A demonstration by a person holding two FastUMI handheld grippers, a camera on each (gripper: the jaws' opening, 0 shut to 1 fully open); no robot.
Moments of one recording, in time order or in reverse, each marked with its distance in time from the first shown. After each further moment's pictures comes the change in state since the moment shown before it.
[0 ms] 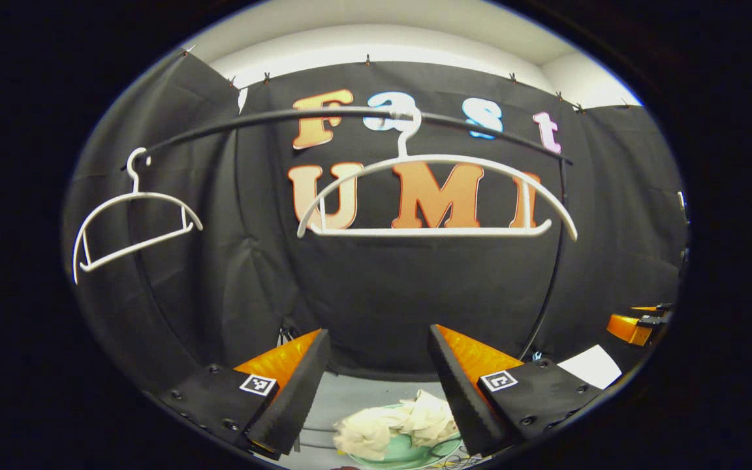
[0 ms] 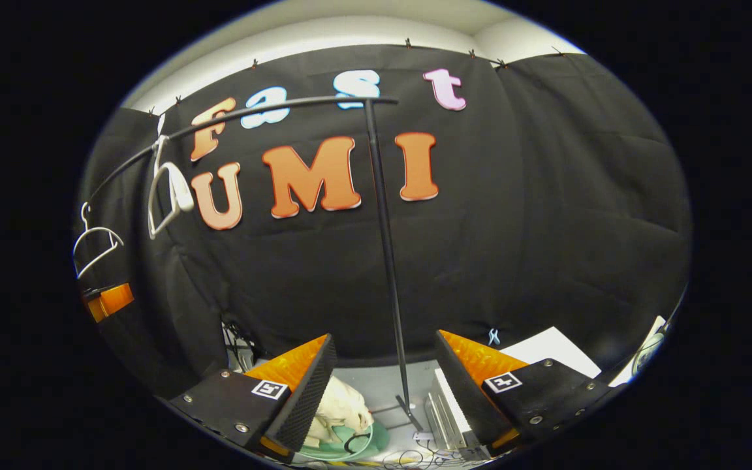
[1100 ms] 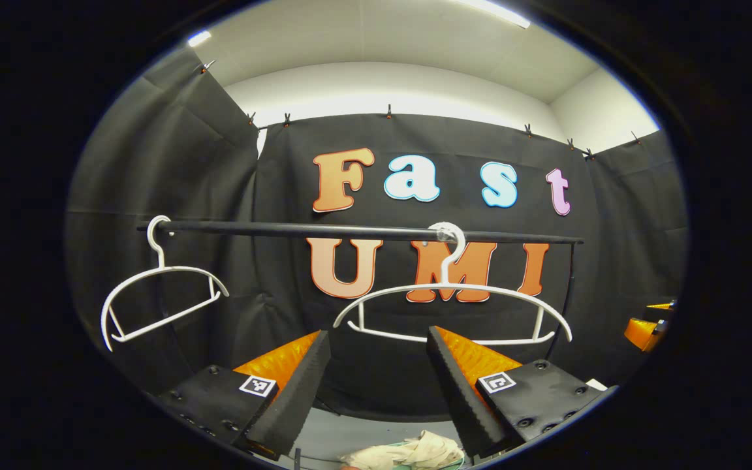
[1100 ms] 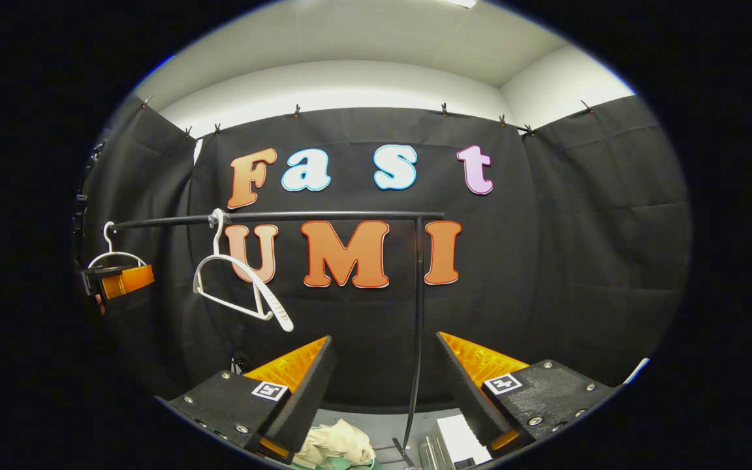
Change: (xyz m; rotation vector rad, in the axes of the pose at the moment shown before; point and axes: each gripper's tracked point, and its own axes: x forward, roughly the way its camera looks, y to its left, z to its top) left arm -0.019 0.071 0.126 -0.039 -0.205 0.026; right arm -0.086 0.085 0.127 -0.082 -0.246 0.043
